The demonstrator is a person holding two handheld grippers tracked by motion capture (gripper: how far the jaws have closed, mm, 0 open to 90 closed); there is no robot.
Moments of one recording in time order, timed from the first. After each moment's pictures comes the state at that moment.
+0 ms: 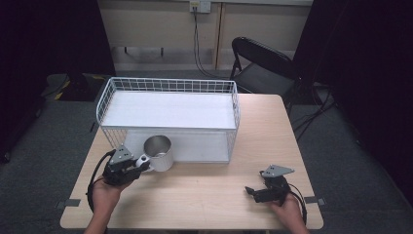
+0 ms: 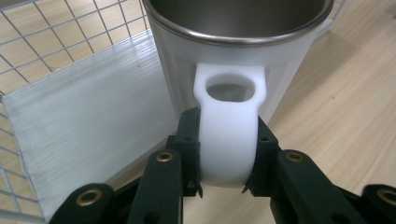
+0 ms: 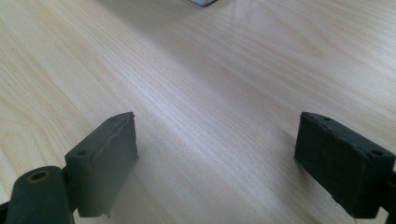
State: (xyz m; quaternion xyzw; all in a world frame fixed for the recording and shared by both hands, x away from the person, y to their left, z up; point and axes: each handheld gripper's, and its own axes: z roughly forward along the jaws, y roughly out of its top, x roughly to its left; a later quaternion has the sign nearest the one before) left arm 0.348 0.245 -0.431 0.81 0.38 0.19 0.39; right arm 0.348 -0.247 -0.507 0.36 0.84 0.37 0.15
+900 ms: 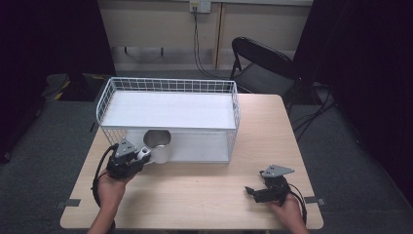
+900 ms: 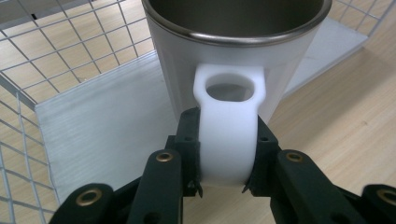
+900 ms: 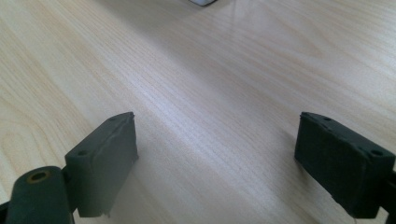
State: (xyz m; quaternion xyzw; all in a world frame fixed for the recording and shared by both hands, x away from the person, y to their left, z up) left arm 0.362 0.235 -0.425 0.79 0.41 0.22 0.39; right arm 0.348 -0.247 -0.507 0.36 0.84 0.37 0.15
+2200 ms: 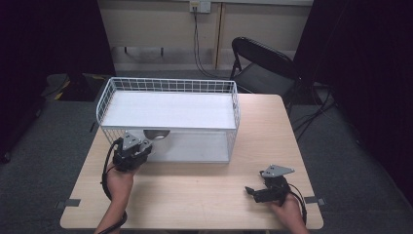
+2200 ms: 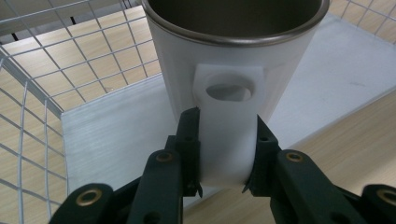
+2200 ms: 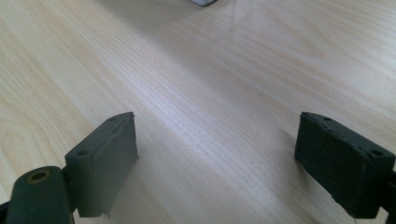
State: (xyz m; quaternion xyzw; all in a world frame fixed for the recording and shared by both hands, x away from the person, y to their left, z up) left arm 0.385 0.226 -0.432 0.76 0.45 0.26 0.38; right arm 0.348 -0.247 -0.507 0.36 0.84 0.37 0.15
